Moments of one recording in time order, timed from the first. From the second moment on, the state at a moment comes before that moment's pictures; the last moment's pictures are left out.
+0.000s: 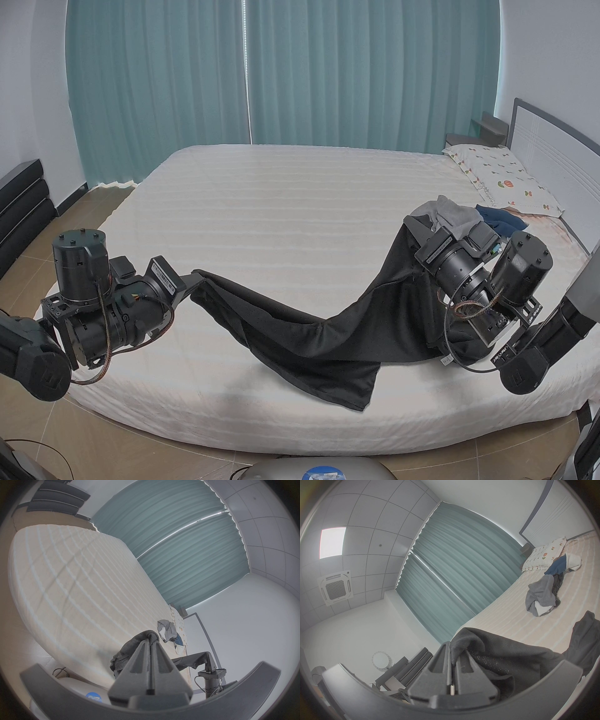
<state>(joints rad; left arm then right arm) -0.39 1.60 -0.55 -0.76 -0.05 -1.01 0.53 1.94 -0.62 -1.55 -0.14 0.70</state>
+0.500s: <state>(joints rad) -0.42 1.60 -0.53 -0.76 -0.07 -1.01 0.53 1.93 -0.58 -1.55 -0.13 0.68</state>
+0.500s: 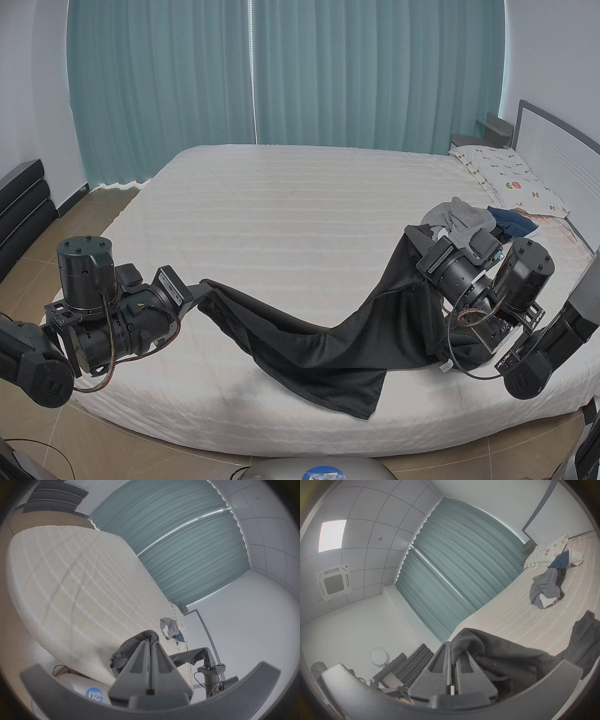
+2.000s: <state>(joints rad) -0.31 1.61 -1.25 -0.11 -0.06 -0.97 0.35 1.74 -1.52 -0.57 -0.18 0.60</state>
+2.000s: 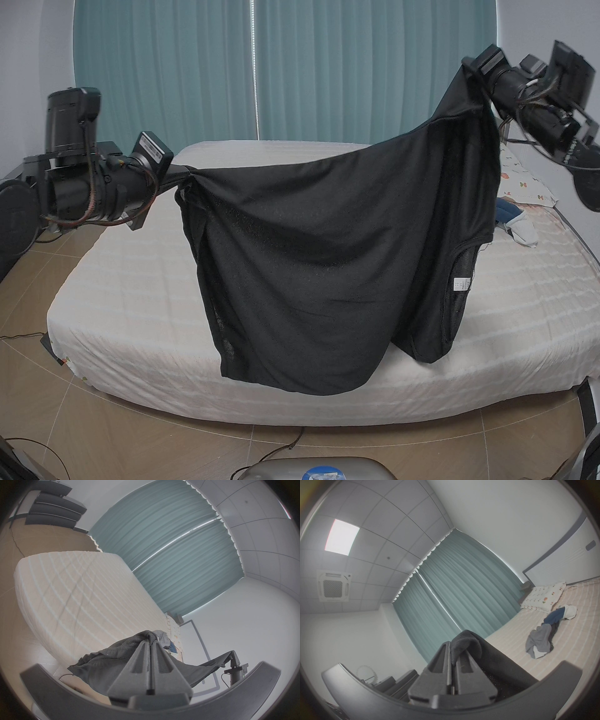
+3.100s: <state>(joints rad) -0.27 2.31 -1.70 -0.12 -0.04 -1.01 0.27 2.44 -1.73 -0.81 -0.28 0.59</state>
